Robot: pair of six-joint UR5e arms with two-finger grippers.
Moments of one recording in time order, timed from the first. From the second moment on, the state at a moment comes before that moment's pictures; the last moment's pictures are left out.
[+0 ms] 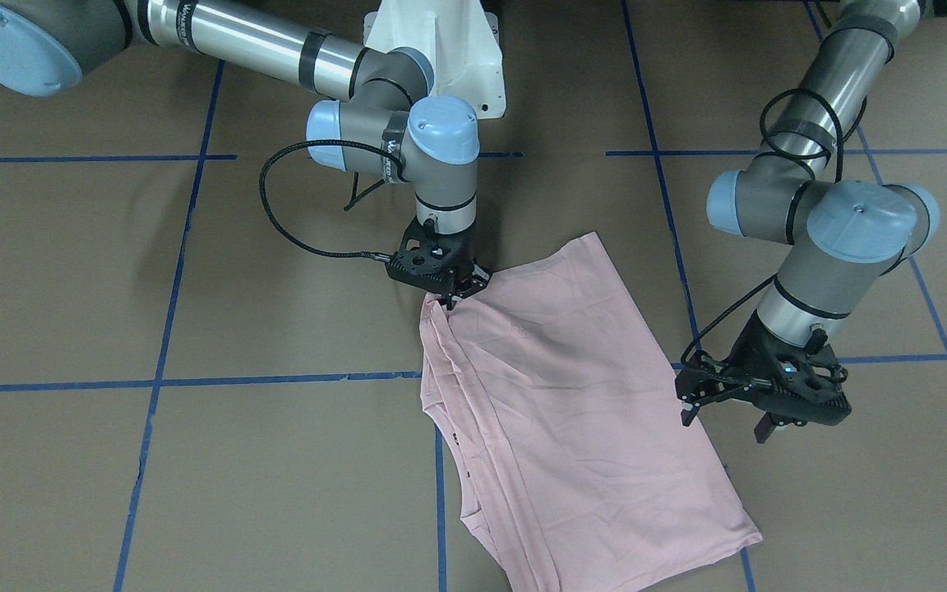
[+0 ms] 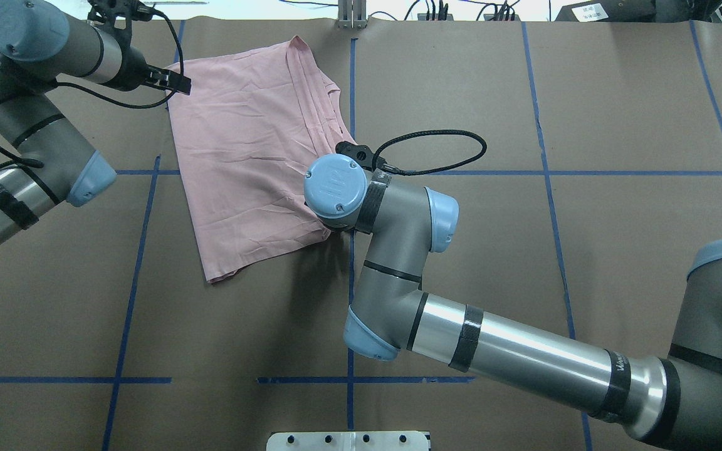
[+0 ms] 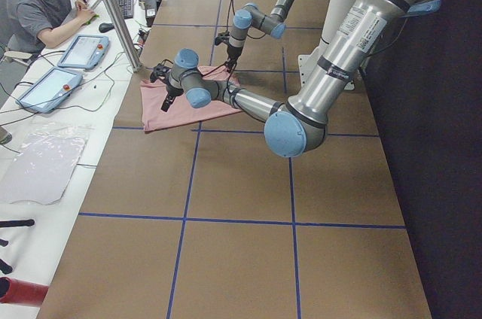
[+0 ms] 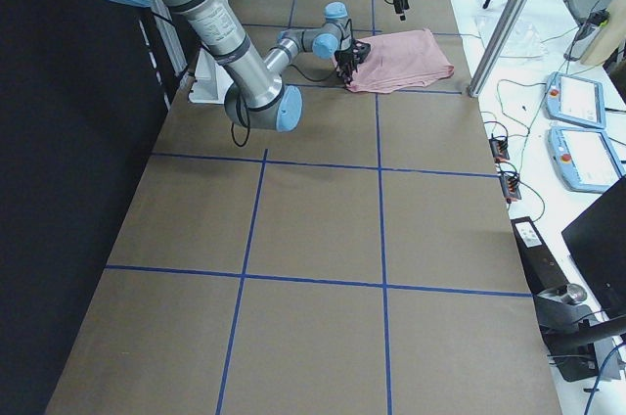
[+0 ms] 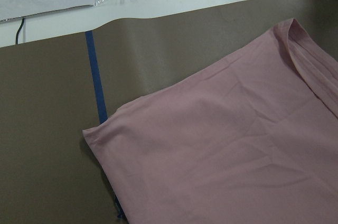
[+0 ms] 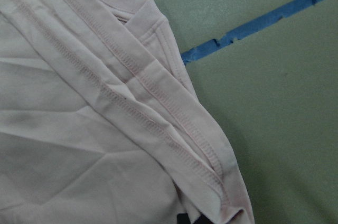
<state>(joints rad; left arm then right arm) -0.96 -2.13 -1.29 -2.27 -1.92 -0.74 0.45 -0.66 1.28 -1.38 1.64 1.70</state>
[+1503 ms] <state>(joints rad) -0.73 -1.84 -1.76 -2.22 -1.92 -1.06 0.13 -1.06 1.88 -1.47 1.32 1.87</state>
